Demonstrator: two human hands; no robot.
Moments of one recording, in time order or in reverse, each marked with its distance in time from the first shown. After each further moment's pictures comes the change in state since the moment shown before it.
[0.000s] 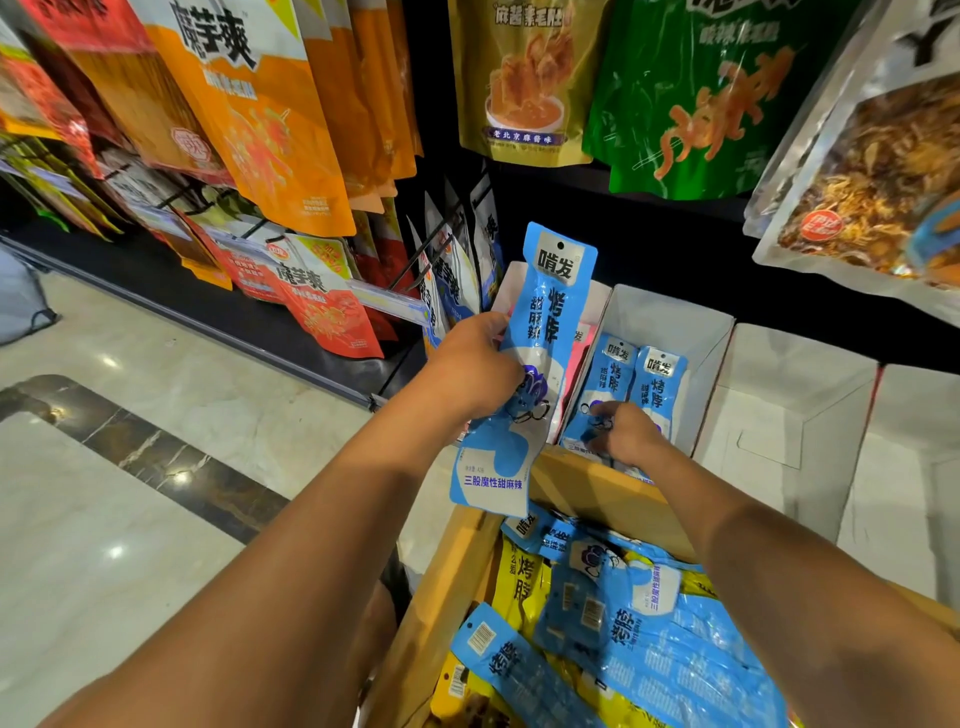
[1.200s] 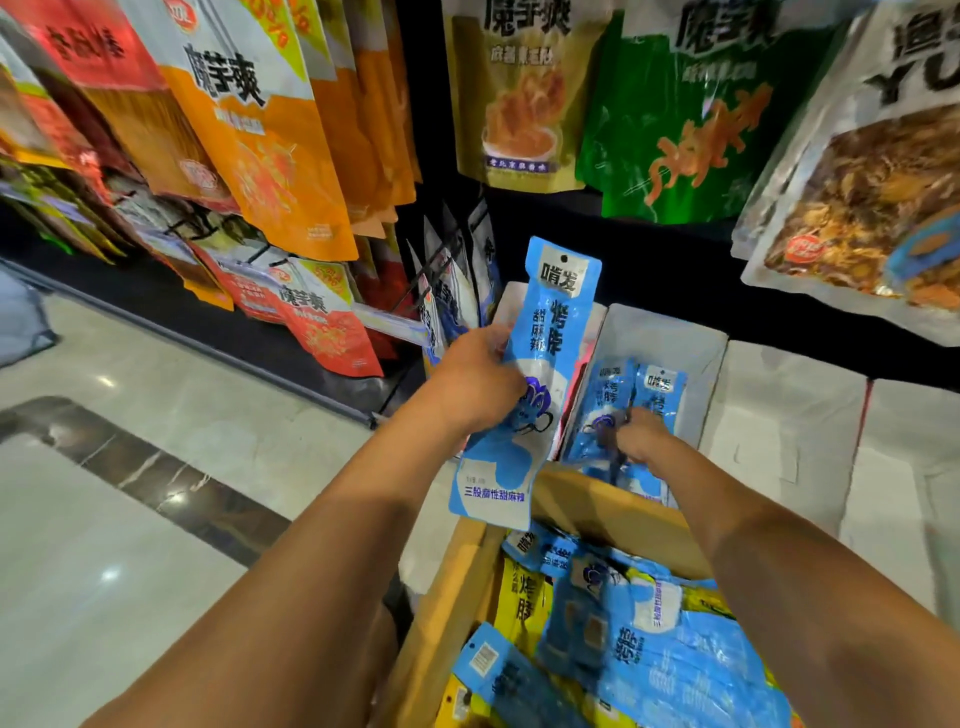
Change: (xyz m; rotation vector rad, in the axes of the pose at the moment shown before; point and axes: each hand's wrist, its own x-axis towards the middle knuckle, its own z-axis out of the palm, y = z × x) left_hand -0.005 0.012 -0.006 -0.033 -0.029 0.045; right_hand 0.000 -0.017 -0.023 0.213 0.097 0.292
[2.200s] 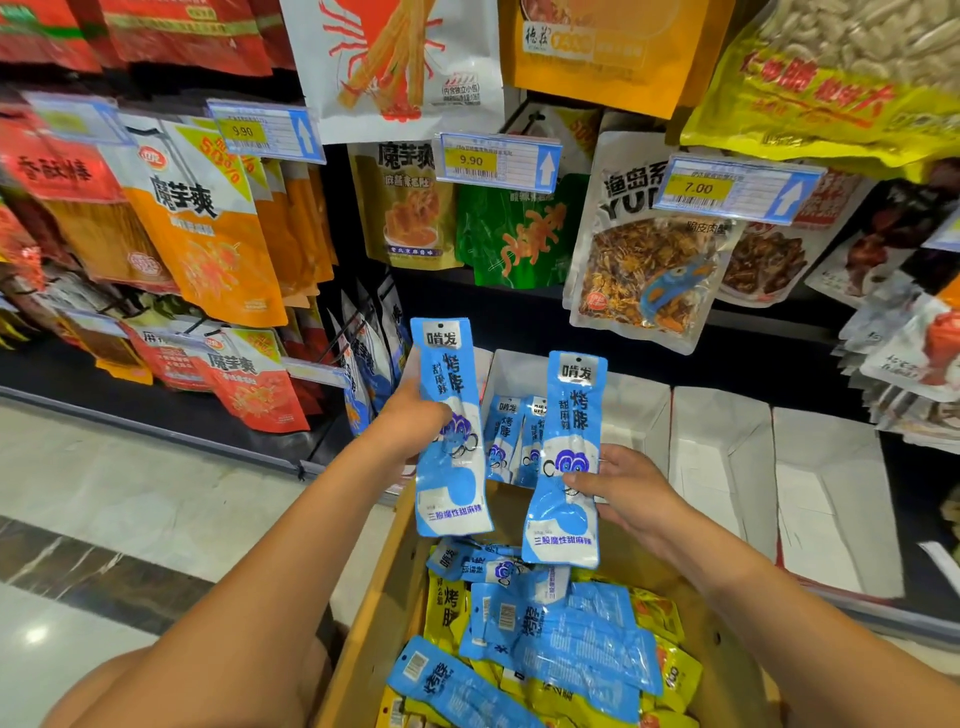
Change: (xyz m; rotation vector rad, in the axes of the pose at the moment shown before) left_hand -0.080 0.041 0.030 -0.146 -0.029 -0.031; right_hand -0.260 0.049 -0.118 0.728 -0.063 -0.187
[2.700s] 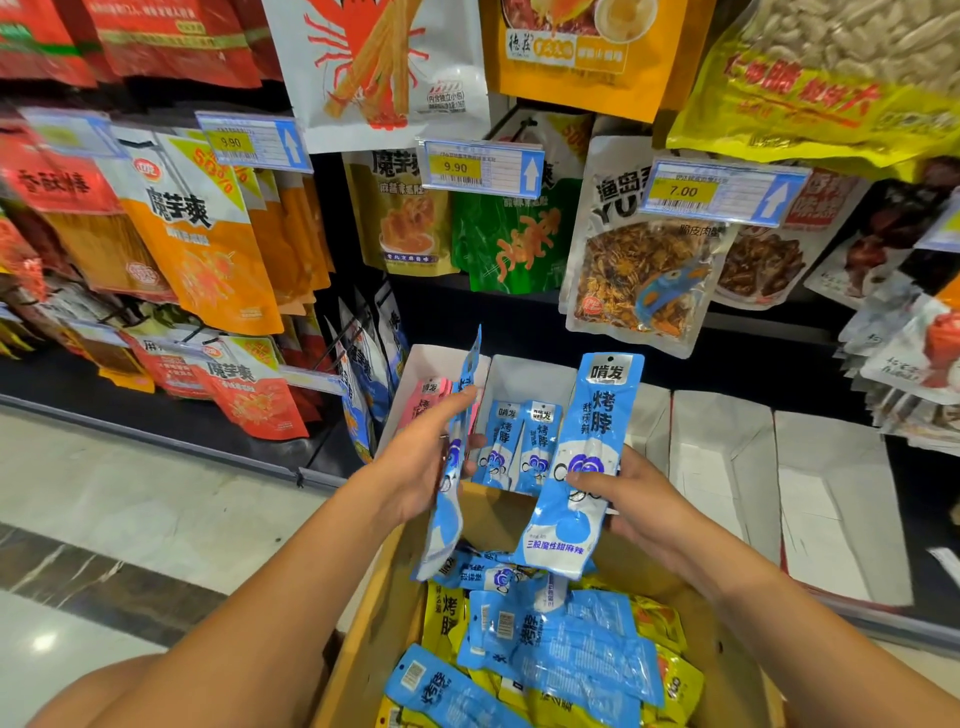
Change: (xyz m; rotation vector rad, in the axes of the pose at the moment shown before) left_hand -0.008 -0.015 0.025 -0.423 -0.190 -0.165; right_hand -0.010 -0.007 -0.008 0.063 -0.099 -0.033
